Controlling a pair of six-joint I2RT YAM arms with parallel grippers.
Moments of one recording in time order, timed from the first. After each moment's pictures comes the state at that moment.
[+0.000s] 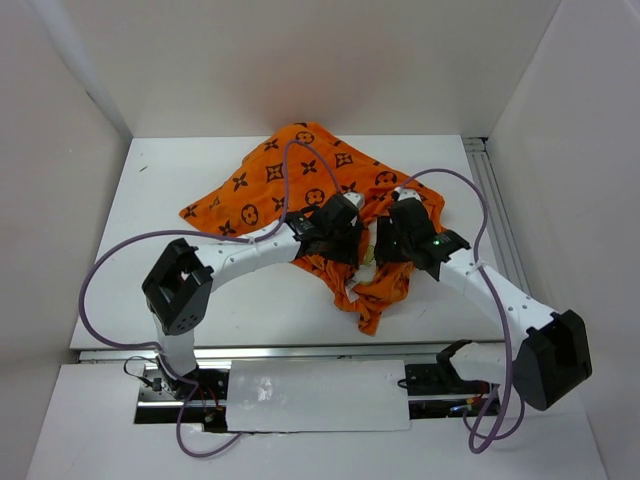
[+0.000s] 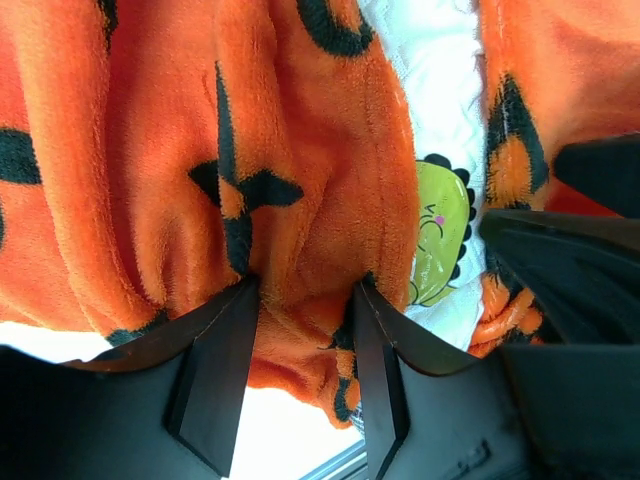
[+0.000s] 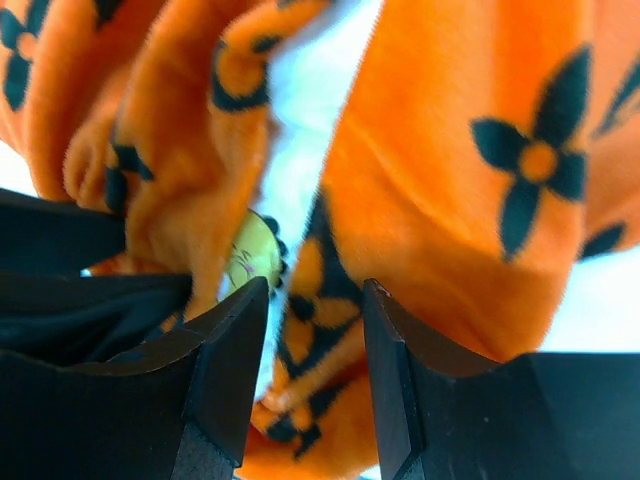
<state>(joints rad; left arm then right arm) -0.87 1.85 1.46 -0.49 -0.05 -0.53 0.49 1.19 0.89 -0.53 0.15 0.44</state>
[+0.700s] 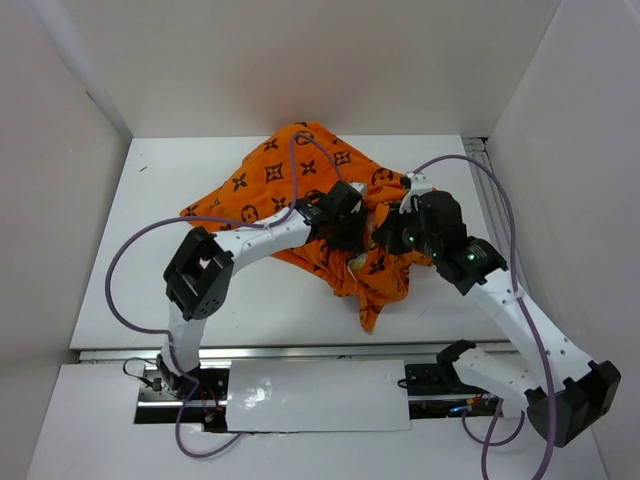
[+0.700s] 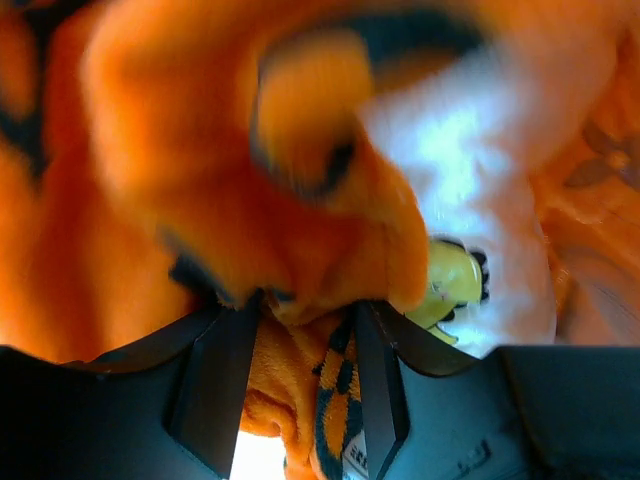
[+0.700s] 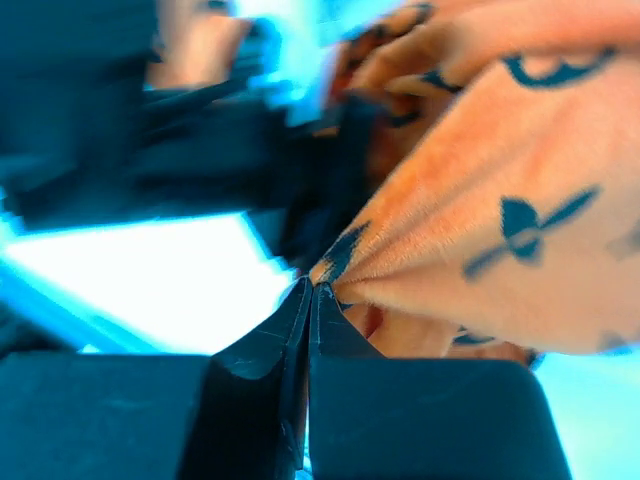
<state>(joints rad) -0.82 1.98 1.60 -0.49 0.00 -0.53 0.49 0.99 0.96 -0.50 -0.07 0.38</state>
